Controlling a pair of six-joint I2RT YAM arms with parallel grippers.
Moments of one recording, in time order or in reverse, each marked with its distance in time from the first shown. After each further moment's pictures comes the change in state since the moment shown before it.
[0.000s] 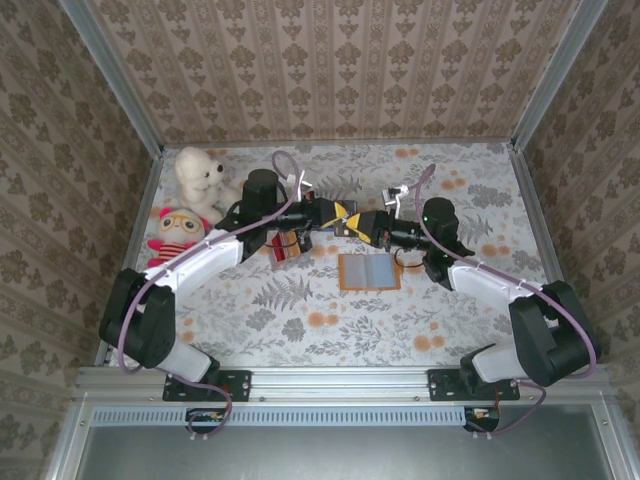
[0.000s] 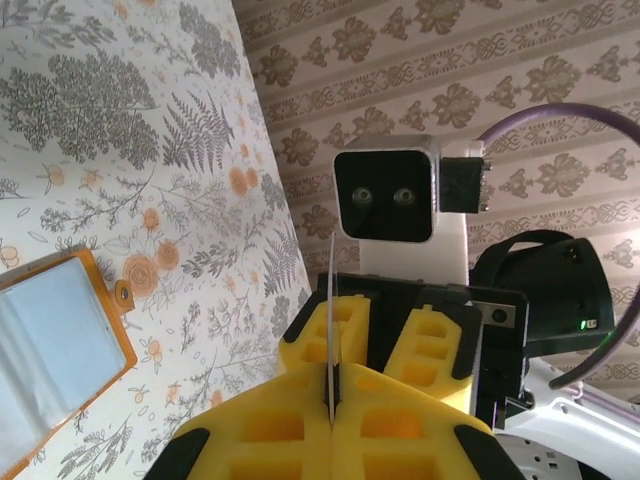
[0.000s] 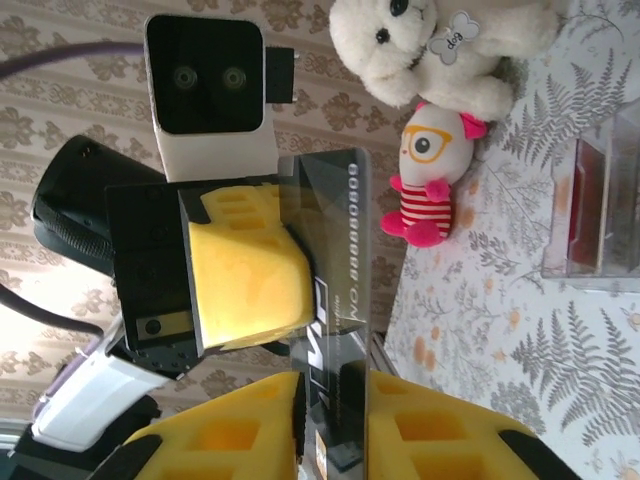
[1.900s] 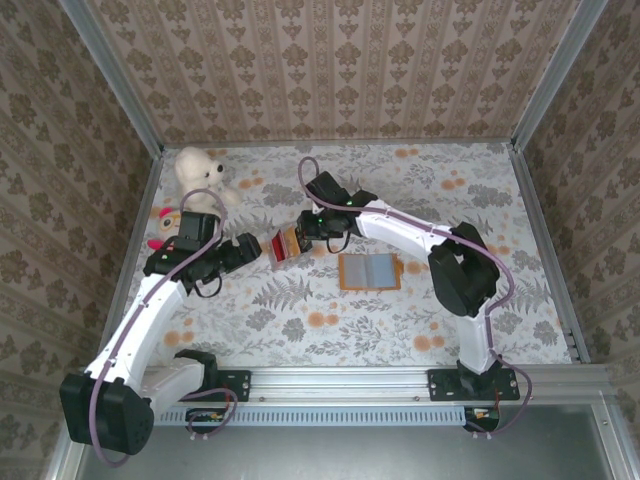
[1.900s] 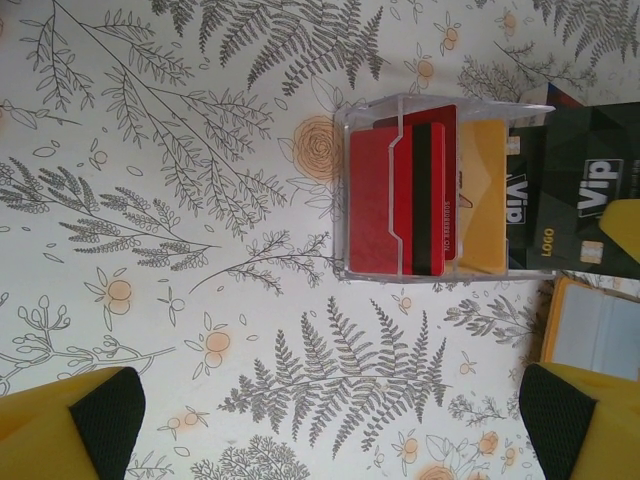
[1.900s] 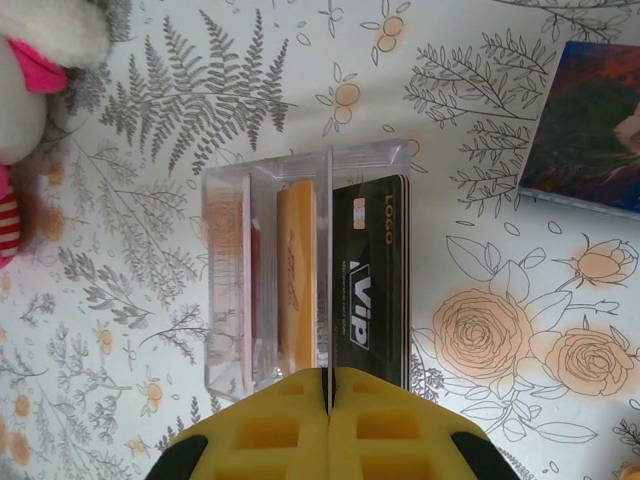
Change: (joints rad) left arm 0.313 -0.477 -0.171 -0.963 -0.686 0.411; right arm 0.337 0.624 0.952 -1.232 0.711 -0.647
